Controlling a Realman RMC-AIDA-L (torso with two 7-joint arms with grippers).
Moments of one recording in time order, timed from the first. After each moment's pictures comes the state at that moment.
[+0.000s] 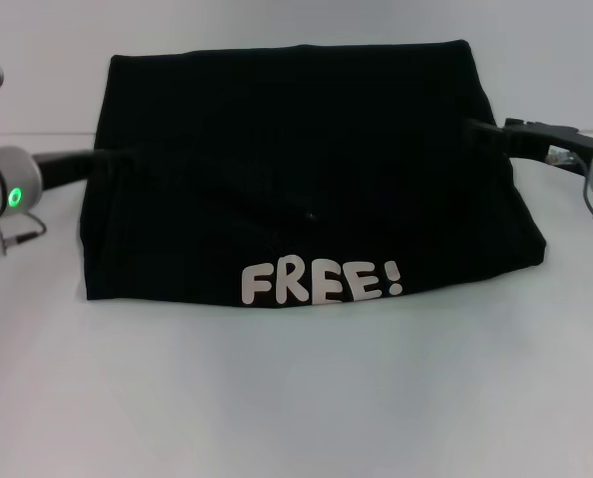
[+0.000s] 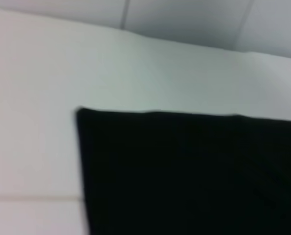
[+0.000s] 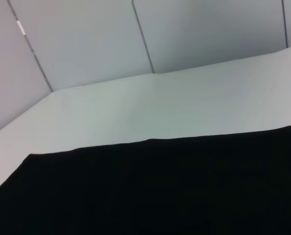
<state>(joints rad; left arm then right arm) -0.81 -2.11 0.34 0.58 2.40 0.71 -1.89 0.84 2.06 -0.38 -0.37 -2.05 -0.76 1.55</state>
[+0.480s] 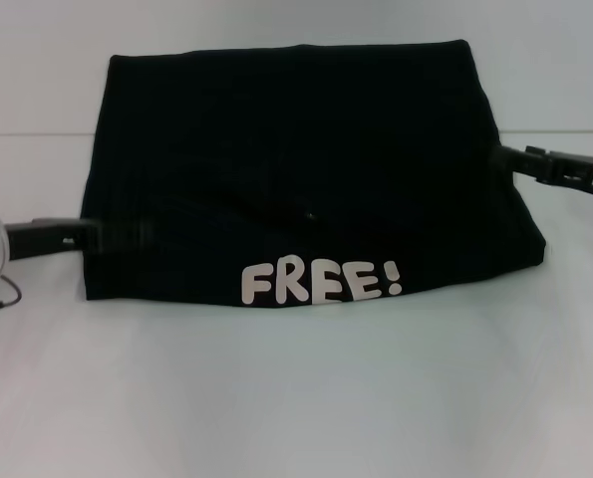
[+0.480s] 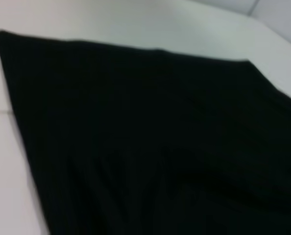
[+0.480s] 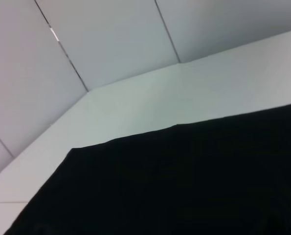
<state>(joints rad) -0.65 -2.10 0.40 0.73 2.41 1.14 -1.90 0.72 2.00 -0.40 -0.41 -2.05 -1.04 1.67</state>
